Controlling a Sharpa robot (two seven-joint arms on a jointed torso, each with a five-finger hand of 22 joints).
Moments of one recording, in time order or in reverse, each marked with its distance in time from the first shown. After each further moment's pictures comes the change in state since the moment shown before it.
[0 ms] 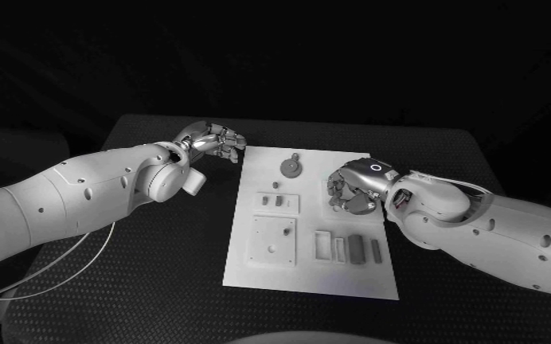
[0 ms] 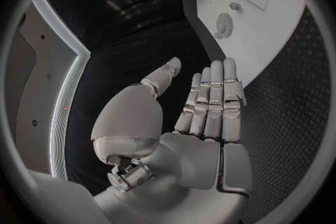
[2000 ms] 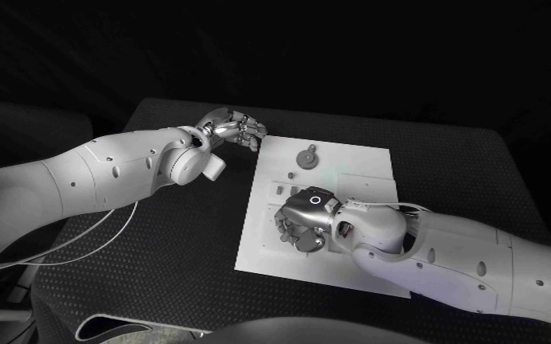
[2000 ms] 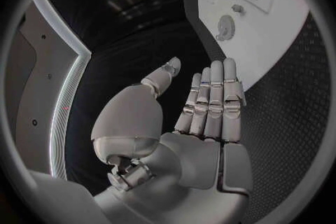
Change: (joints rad) left arm 0.000 0.008 0.000 0.004 0.000 0.000 0.001; left_hand 0.000 0.000 -0.003 0.003 0.000 0.000 0.000 0.000 -0.001 0.000 0.000 0.000 -0.002 0.000 0.000 -0.004 0.005 0.002 0.000 0.000 -0.004 0.000; right arm -0.037 0.267 -0.095 0.027 -0.116 0.109 -0.020; right_hand 0.000 0.000 0.003 -0.003 0.000 -0.002 0.002 0.000 0.027 0.003 -0.007 -0.002 0.032 0.007 0.000 0.000 -0.001 0.001 0.003 0.003 0.000 0.000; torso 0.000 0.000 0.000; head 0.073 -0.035
